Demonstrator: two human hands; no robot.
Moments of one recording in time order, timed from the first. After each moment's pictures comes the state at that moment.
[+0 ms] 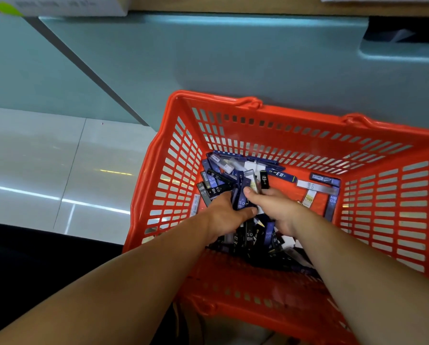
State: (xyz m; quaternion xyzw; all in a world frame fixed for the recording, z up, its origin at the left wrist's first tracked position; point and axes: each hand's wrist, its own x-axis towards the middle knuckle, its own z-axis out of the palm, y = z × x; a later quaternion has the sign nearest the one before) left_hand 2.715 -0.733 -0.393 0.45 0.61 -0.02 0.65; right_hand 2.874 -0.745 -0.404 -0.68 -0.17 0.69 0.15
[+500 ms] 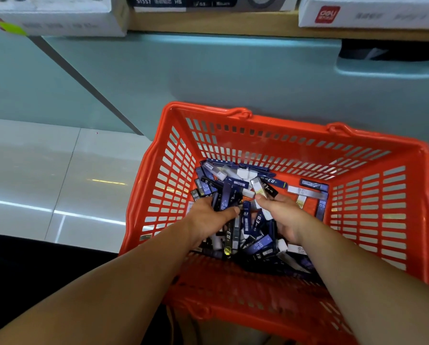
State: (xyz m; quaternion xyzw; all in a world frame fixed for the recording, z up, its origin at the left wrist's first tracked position) left_hand 2.697 -0.729 -0.384 0.41 0.64 0.05 0.65; right_hand 2.901 -0.757 -0.404 -0.71 -0.10 0.66 0.24
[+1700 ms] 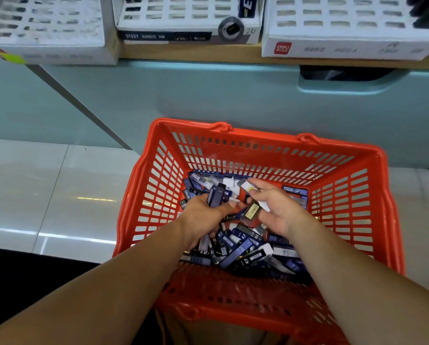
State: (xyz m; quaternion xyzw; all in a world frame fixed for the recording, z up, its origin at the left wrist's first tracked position) left_hand 2.720 -0.720 -0.347 0.41 0.62 0.07 0.67; right_hand 2.905 -0.743 -0.363 -0.60 -0.01 0.69 0.39
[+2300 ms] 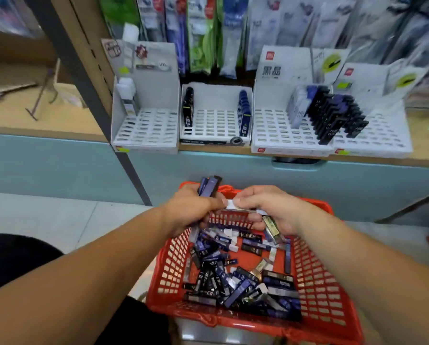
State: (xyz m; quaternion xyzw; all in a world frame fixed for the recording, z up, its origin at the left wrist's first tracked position) left_hand 2.677 -0.679 -0.156 0.53 0.52 0.17 0.65; right_hand 2.876 -0.727 -0.144 -0.60 -0.28 0.68 0.30
